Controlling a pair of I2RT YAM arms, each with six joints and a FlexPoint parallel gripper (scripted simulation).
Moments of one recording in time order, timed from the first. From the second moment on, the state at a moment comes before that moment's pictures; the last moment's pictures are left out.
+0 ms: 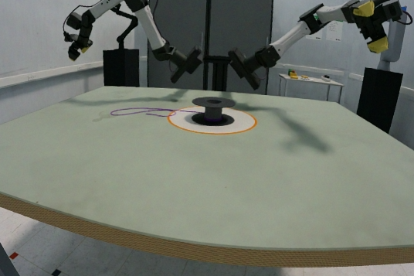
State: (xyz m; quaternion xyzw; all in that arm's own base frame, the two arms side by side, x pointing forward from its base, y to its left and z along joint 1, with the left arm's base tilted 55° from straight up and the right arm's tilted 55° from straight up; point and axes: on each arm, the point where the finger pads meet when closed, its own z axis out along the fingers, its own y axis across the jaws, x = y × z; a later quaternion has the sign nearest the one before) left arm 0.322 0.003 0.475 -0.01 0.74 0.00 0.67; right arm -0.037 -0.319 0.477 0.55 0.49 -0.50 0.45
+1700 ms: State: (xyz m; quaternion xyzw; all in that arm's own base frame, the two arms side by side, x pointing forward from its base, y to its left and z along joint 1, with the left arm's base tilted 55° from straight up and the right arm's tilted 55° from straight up) left arm 0.374 0.002 0.399 -0.01 0.71 0.00 0.70; right arm -0.042 -0.371 0.400 0.53 0.47 -0.52 0.47
